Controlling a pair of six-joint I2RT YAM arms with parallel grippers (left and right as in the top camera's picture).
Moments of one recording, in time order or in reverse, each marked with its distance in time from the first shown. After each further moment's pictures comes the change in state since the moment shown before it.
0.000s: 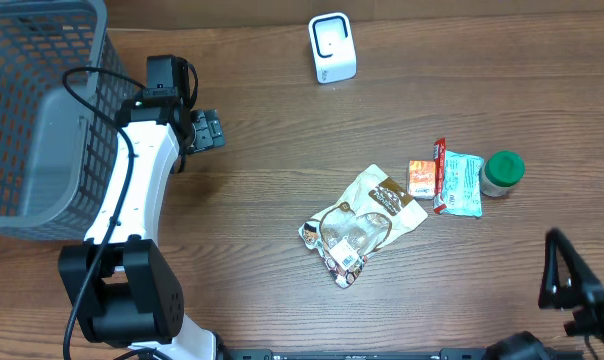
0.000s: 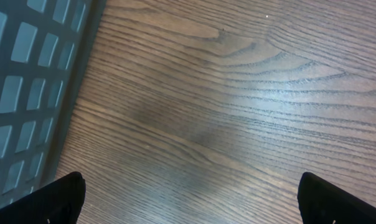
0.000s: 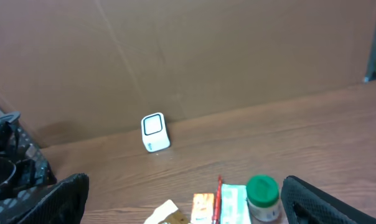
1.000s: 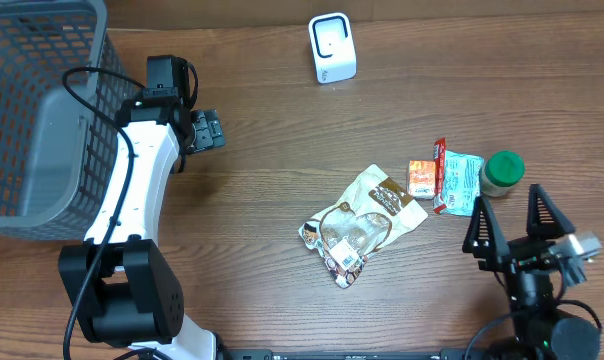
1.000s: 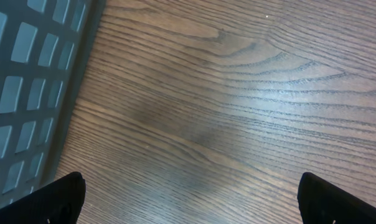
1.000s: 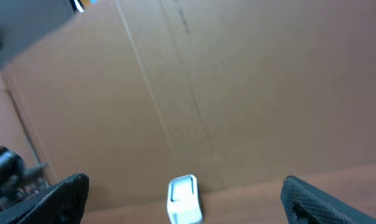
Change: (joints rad) left arm 0.000 0.000 0.000 0.000 0.000 0.000; right arm -0.148 -0.342 -1.089 1.238 -0.210 0.000
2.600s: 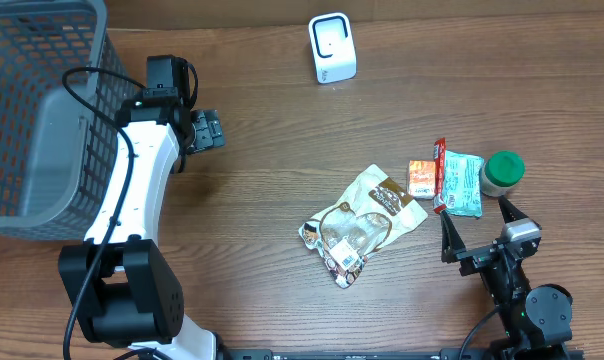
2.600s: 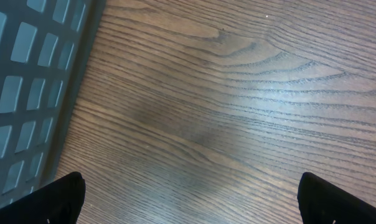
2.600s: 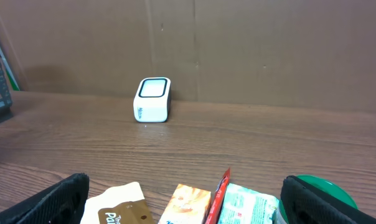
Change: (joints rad) left arm 0.000 0.000 0.000 0.000 0.000 0.000; right arm -0.036 0.000 -0.087 -0.250 -0.122 -0.307
